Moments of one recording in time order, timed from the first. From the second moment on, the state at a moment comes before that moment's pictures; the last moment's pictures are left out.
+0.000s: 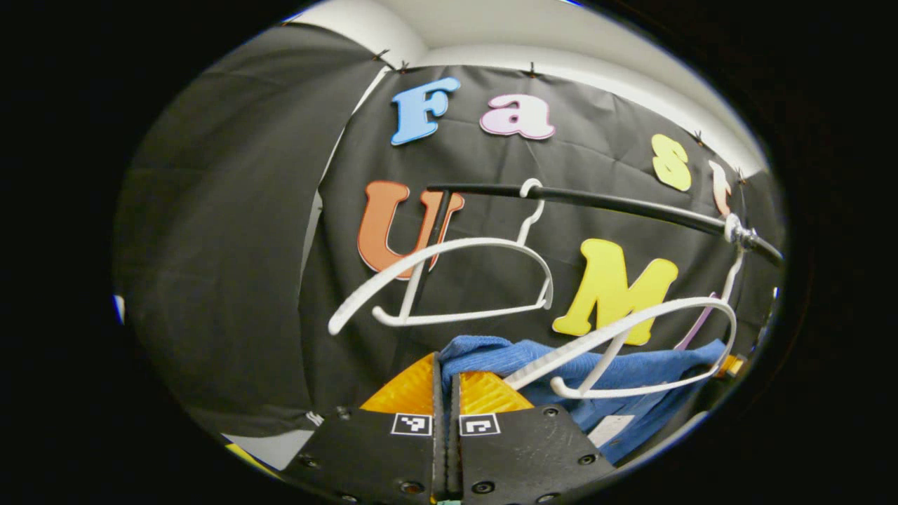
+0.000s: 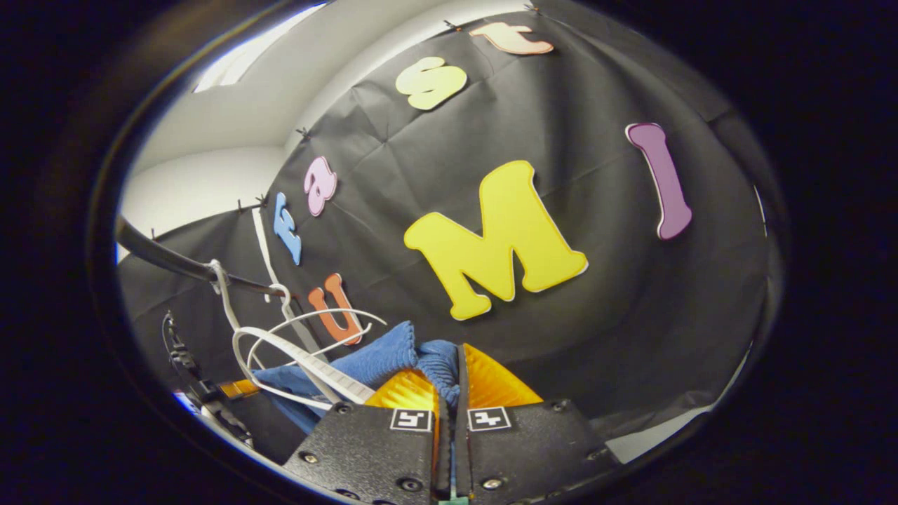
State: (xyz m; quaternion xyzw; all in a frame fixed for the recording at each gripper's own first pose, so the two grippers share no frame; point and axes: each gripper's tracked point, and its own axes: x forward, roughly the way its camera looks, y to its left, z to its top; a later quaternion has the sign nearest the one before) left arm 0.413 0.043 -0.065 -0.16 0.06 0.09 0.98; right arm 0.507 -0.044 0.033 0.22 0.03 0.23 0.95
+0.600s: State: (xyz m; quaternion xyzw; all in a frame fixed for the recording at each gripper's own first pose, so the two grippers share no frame) left arm 0.367 0.028 -0.139 -0.12 0.14 0.11 0.98; right arm 0.475 -0.034 -0.067 0.20 0.12 0.21 0.95
